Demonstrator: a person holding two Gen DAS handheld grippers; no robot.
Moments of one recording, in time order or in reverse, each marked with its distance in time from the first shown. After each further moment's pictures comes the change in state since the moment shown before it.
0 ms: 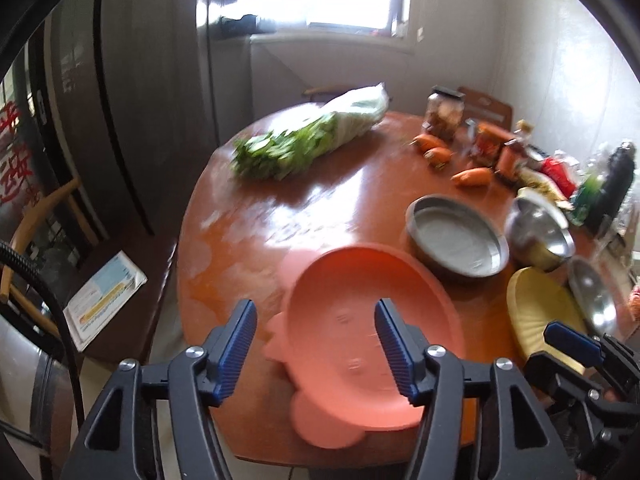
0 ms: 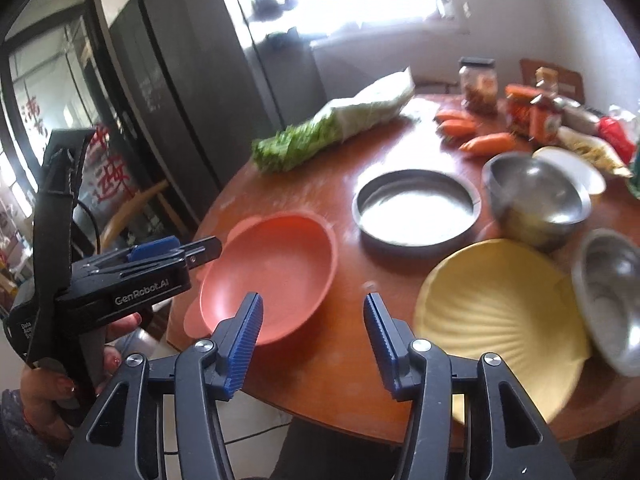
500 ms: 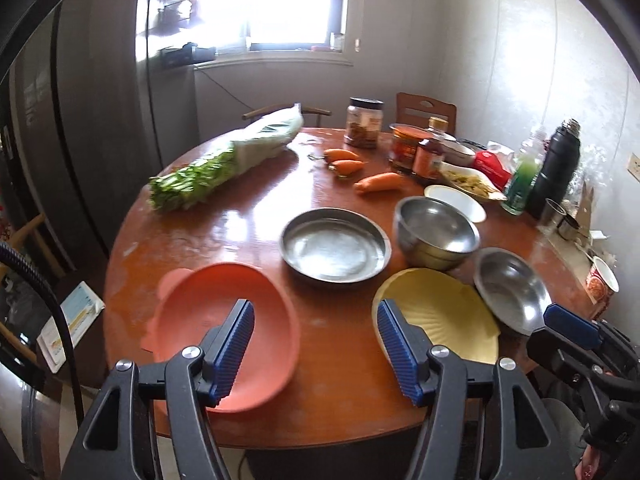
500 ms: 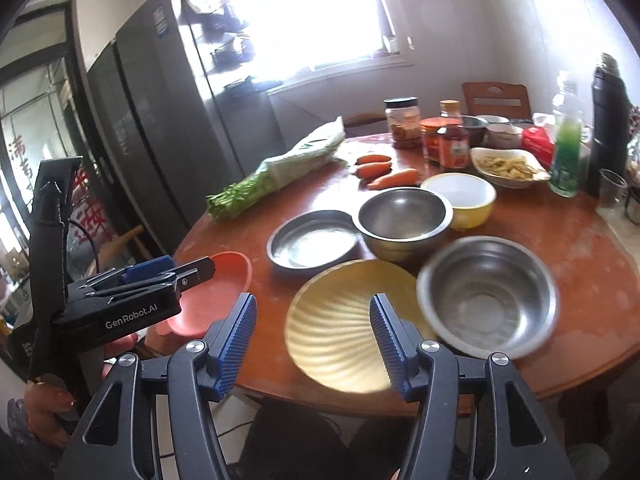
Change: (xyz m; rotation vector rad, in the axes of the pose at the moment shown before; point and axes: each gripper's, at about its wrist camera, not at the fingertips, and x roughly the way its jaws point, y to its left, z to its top) left arm -0.034 -0.112 -0.007 0.086 -0.047 -0.122; right arm -0.099 -0.077 -0.015 0.073 -0.105 -0.107
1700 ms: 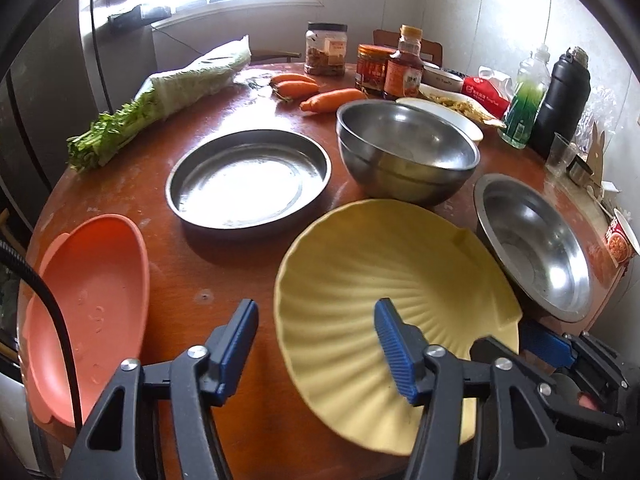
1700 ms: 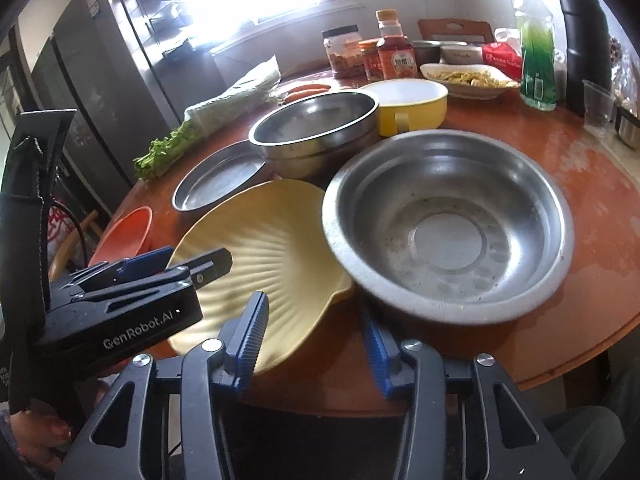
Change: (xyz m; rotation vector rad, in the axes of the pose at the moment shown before) left arm 0.108 -0.067 -0.027 0.068 0.195 -0.025; right arm 0.075 -0.065 -0.040 0.088 0.152 -0.102
